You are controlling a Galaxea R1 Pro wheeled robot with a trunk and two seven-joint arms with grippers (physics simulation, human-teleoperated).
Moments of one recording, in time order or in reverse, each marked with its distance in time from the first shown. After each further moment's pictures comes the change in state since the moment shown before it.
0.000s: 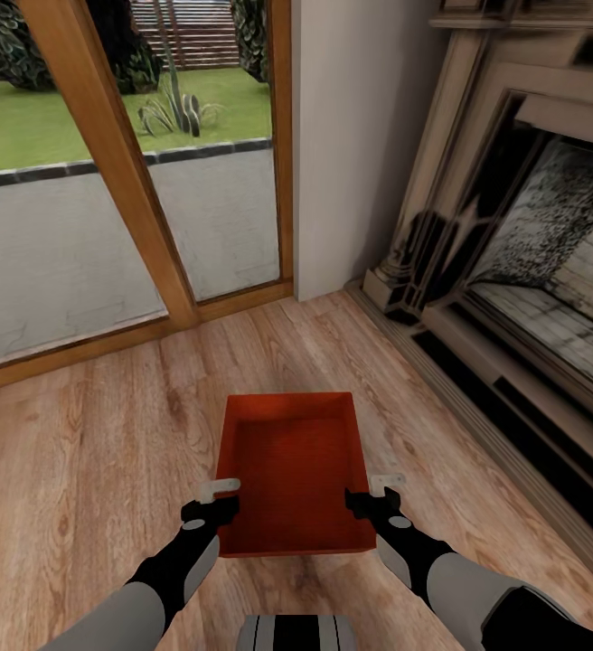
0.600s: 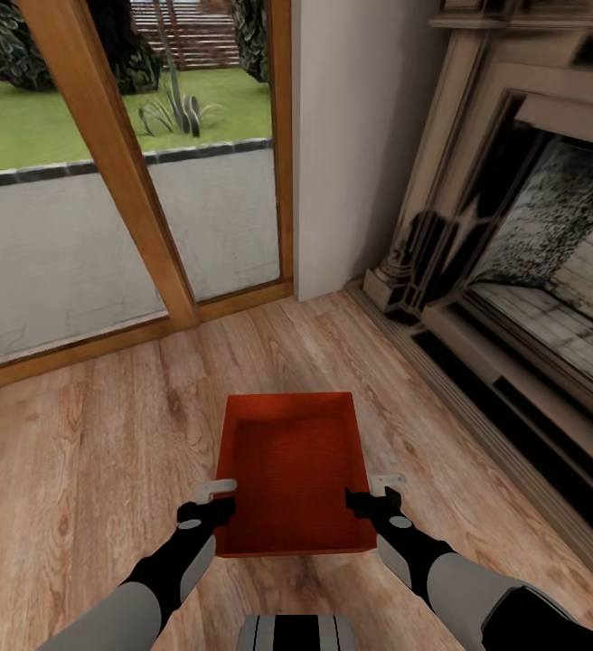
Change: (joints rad) left arm 0.000 0.013 0.003 -0.001 0.002 0.013 0.000; right arm 0.000 -0.001 -0.003 -0.001 -0.002 -0.005 -0.002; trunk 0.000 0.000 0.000
